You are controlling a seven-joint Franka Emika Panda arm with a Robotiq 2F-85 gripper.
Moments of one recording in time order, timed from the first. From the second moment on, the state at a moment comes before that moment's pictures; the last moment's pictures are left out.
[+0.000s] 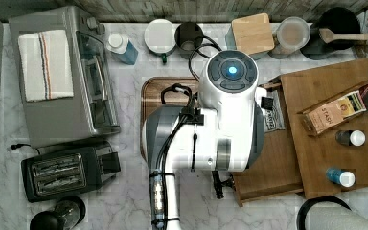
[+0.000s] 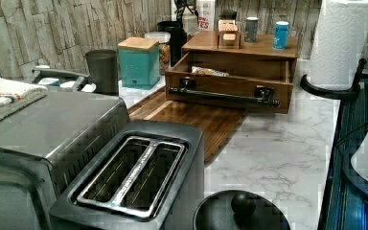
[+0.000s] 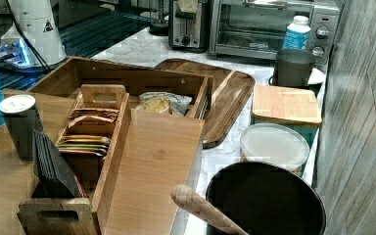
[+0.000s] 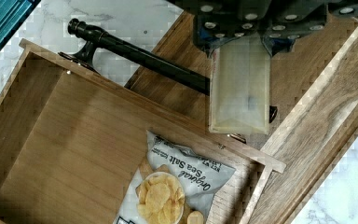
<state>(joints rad) -0.01 0.03 -0.04 -1.90 -0.02 0.20 0.10</state>
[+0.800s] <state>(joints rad) 0.00 0.00 -0.04 -2.07 0.00 0.49 0.12</state>
